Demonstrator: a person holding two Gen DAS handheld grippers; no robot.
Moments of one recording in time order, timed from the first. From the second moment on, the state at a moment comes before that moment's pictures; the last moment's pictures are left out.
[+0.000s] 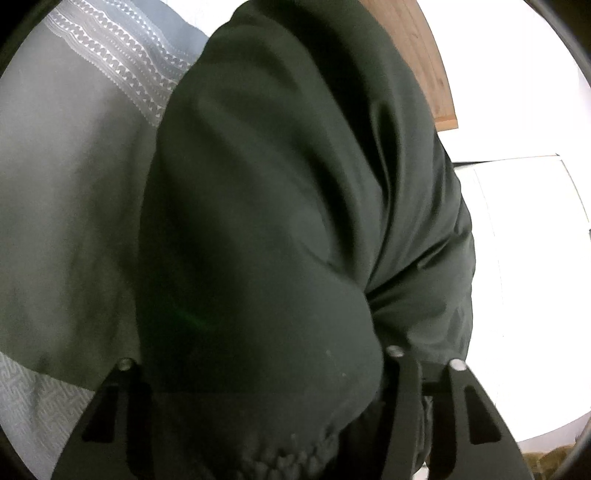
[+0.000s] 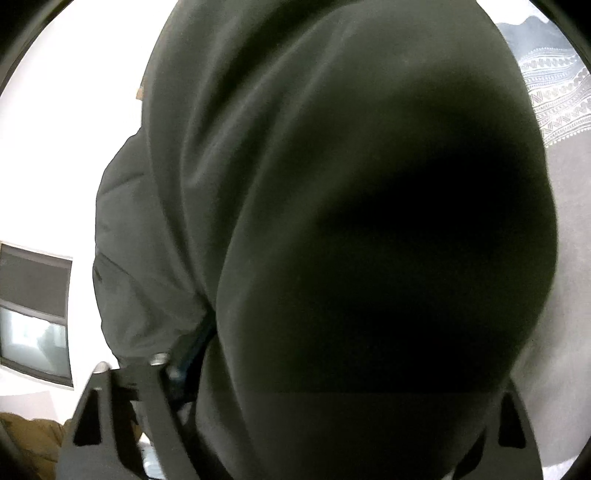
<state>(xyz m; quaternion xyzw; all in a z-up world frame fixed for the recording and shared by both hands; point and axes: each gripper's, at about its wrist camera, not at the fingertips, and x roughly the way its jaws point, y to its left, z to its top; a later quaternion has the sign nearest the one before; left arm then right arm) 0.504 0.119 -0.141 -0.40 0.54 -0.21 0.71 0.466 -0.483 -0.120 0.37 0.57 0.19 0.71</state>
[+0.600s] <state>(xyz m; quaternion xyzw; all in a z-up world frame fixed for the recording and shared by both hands) 0.450 0.103 -0.031 -0.39 0.48 -0.21 0.76 0.451 -0.437 -0.027 0.33 0.52 0.19 0.76</state>
